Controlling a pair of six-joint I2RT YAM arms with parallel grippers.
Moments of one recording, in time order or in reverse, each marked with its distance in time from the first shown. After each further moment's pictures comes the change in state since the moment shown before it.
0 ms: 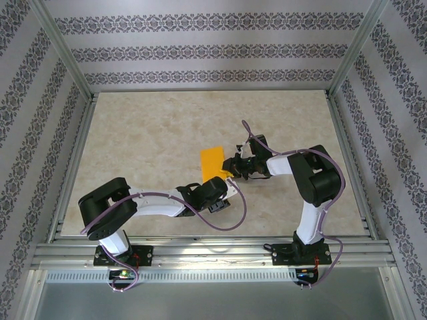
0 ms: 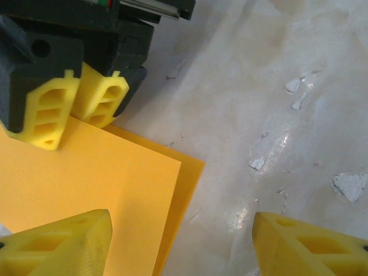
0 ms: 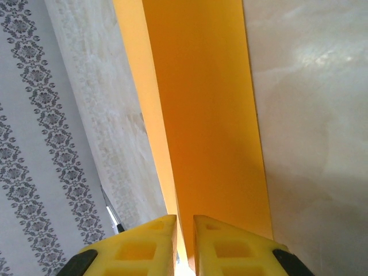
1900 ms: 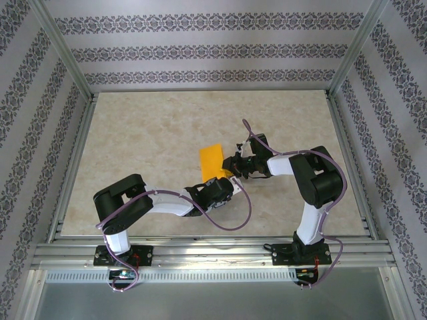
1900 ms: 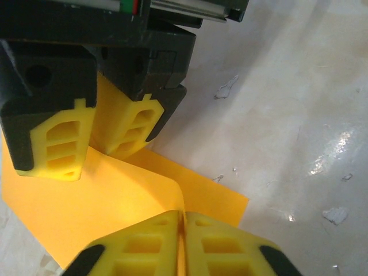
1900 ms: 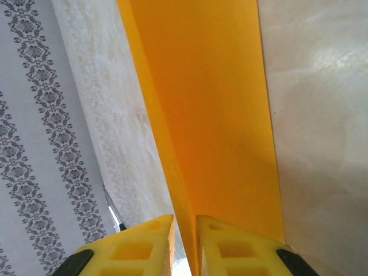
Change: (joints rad) left arm -0.006 0.119 0.047 0.112 -0.175 0.064; right arm 0.000 -0.021 0.000 -0.004 0.001 0.000
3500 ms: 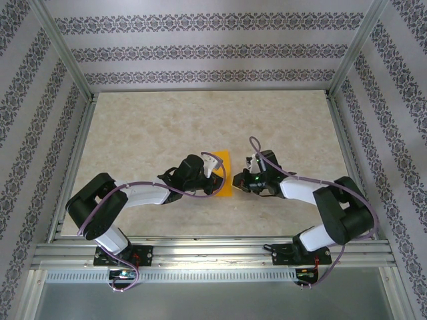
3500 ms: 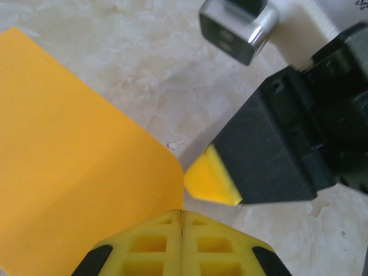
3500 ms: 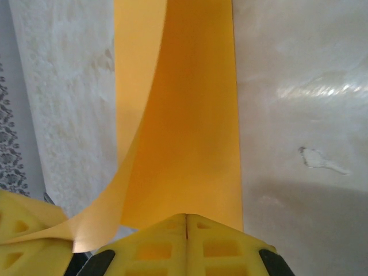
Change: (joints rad) left arm 0.285 -0.190 -0.134 0.148 0.700 -0.579; right arm 0.080 -0.368 -0.290 -0.093 0.264 -0.075
